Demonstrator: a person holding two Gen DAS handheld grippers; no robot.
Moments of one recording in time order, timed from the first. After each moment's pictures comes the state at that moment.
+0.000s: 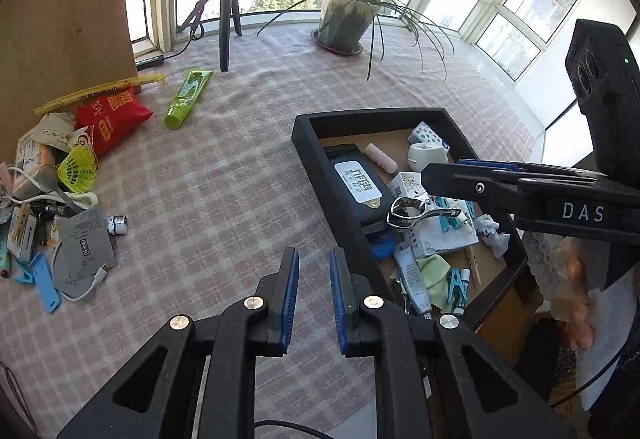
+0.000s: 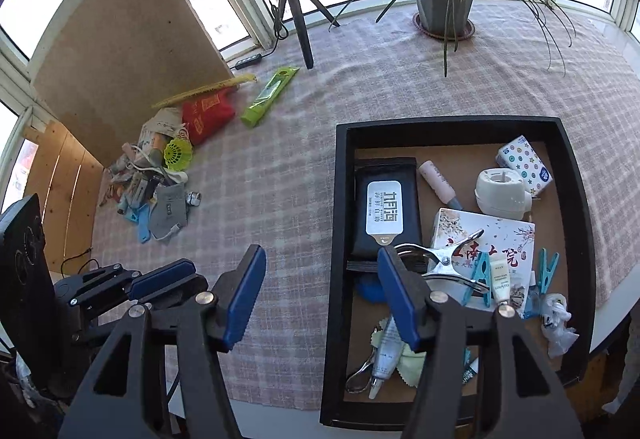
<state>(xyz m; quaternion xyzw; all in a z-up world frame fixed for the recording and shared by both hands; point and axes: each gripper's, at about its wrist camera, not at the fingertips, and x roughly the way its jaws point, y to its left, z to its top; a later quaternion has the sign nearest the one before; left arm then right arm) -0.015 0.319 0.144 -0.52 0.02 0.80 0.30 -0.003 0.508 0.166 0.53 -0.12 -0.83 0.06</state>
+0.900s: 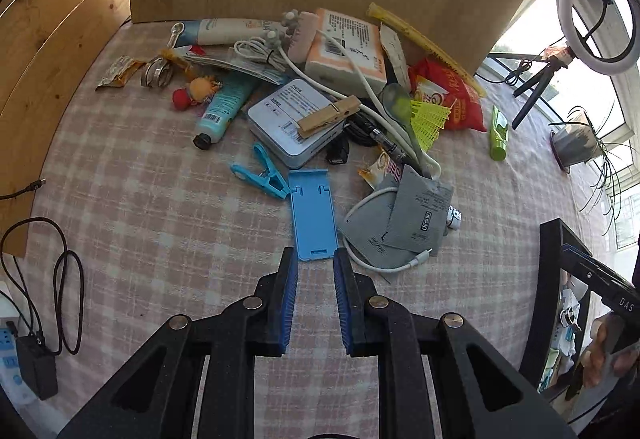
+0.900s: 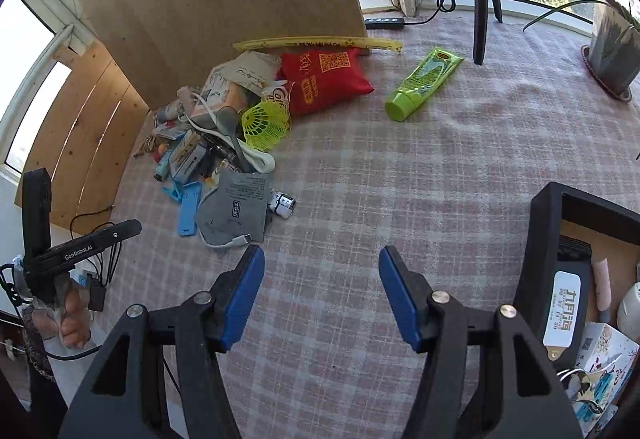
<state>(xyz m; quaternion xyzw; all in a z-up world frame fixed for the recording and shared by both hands) -0.087 0.032 0.070 -0.58 -0.15 0.80 0.01 -0.111 0.349 0.103 0.56 -0.06 -0.80 0.21</state>
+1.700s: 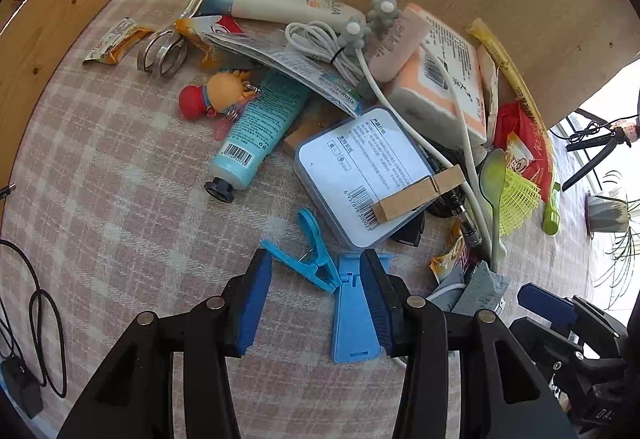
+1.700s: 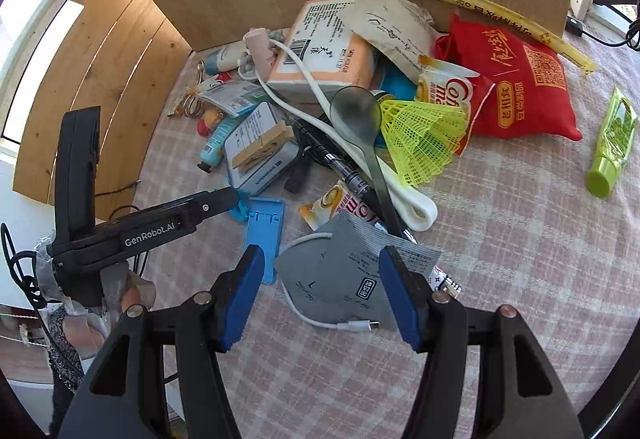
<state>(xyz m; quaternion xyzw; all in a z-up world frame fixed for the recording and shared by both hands) -0.158 -0.001 0.015 -0.61 -0.21 0.76 -0.05 -0.181 0.188 0.068 0.62 -0.02 -0.72 0.31</state>
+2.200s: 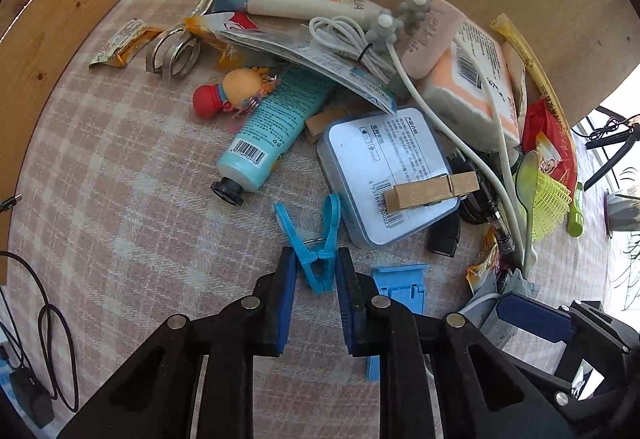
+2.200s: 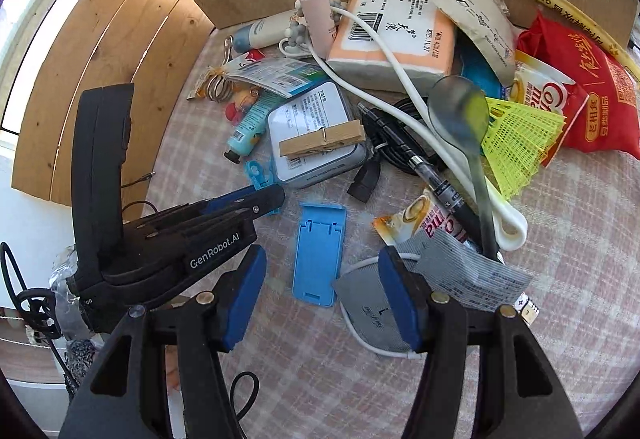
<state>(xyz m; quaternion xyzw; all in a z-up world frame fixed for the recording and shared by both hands) -0.154 -0.007 0.002 -0.61 -0.18 0.77 -0.07 -0.174 0.132 0.051 0.64 -0.01 -0.69 0.33</state>
